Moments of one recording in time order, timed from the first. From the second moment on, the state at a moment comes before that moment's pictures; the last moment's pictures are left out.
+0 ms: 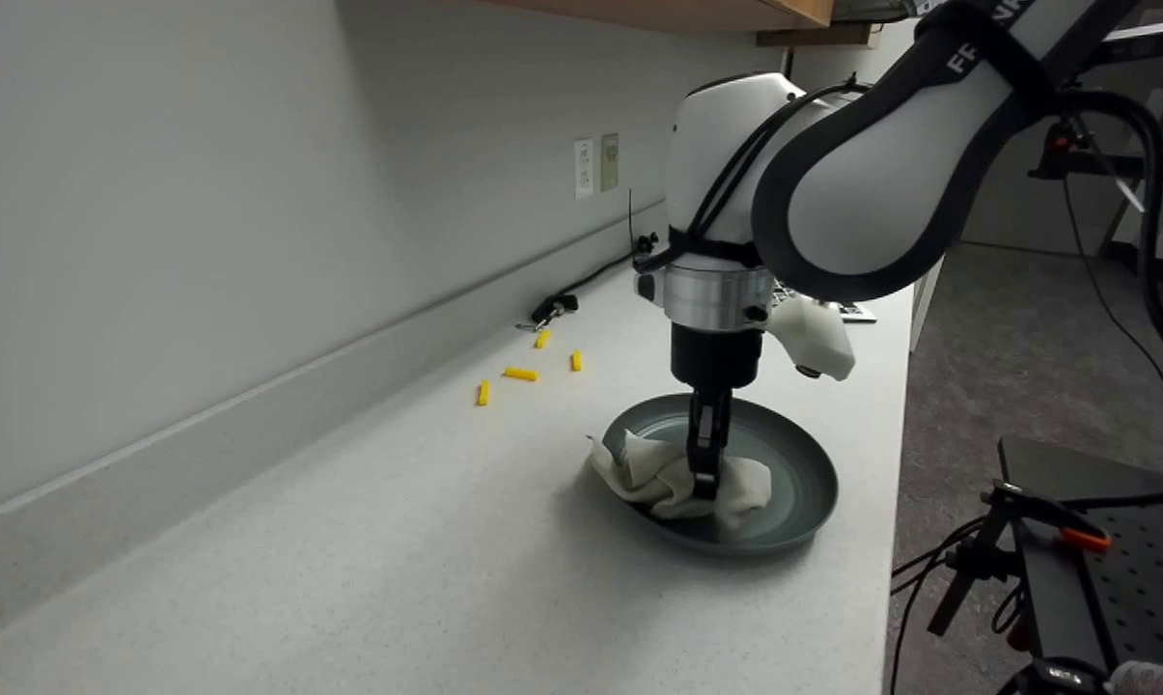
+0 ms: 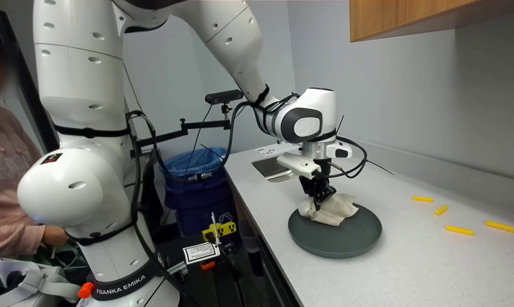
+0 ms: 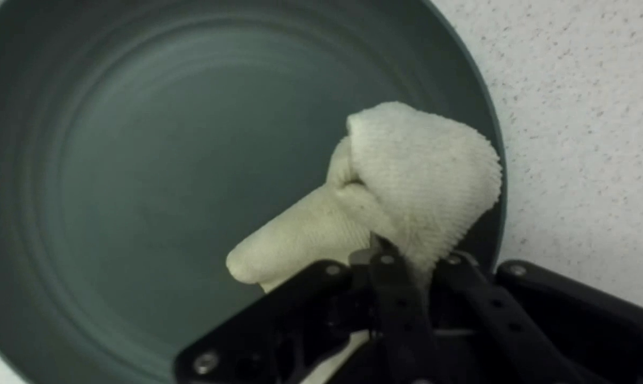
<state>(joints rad) 0.04 0.28 0.13 -2.32 0.07 2.53 -0.12</state>
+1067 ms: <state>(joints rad) 0.03 0.24 0.02 -2.28 -0.12 2.22 -0.13</state>
